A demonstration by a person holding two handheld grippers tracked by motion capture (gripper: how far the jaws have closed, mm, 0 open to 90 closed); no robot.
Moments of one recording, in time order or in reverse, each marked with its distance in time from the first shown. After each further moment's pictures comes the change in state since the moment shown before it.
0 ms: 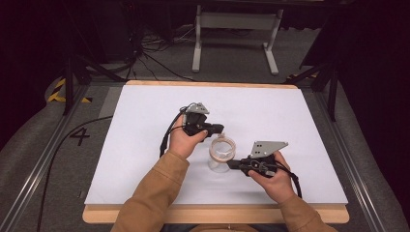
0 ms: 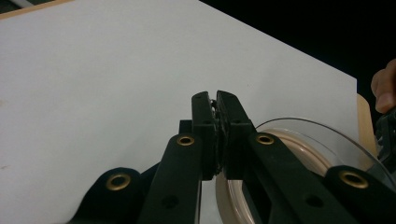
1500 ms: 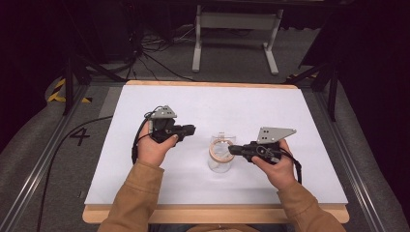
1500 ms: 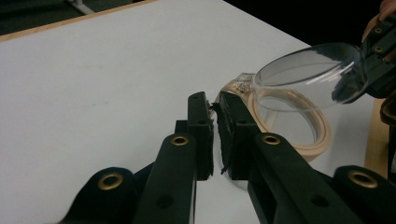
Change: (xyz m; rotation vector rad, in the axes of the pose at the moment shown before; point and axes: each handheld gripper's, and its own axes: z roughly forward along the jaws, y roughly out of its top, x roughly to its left) left arm -0.006 -0.030 -0.093 -0.046 0.158 -0.055; right arm -0.024 0.025 -0.012 -0.126 0.007 -0.015
